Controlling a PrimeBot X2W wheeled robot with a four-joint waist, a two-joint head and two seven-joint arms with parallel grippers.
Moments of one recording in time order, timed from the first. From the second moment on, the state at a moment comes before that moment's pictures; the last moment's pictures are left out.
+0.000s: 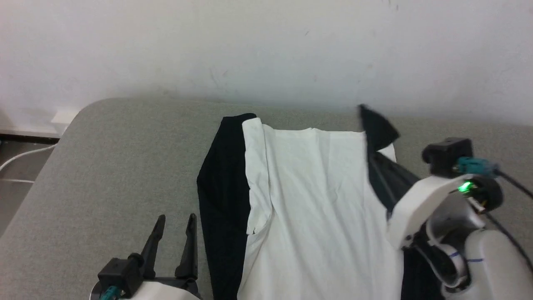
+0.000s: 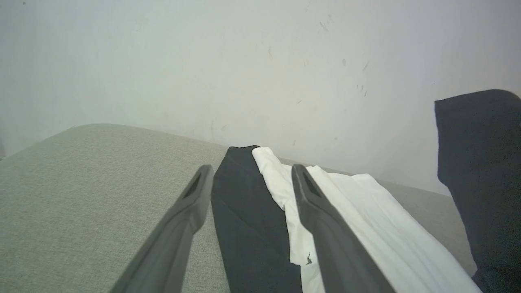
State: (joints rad) left arm 0.10 0.07 -0.08 0.06 -0.29 -0.08 -0.26; right arm -0.20 -0.15 0.13 -0.10 0.32 0.13 0.47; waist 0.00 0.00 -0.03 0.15
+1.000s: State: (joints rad) left arm 0.05 0.07 -0.11 0.09 -0.32 -0.08 -0.26; right arm -0.33 -0.05 0.47 0.53 0.21 0.13 0.18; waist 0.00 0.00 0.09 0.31
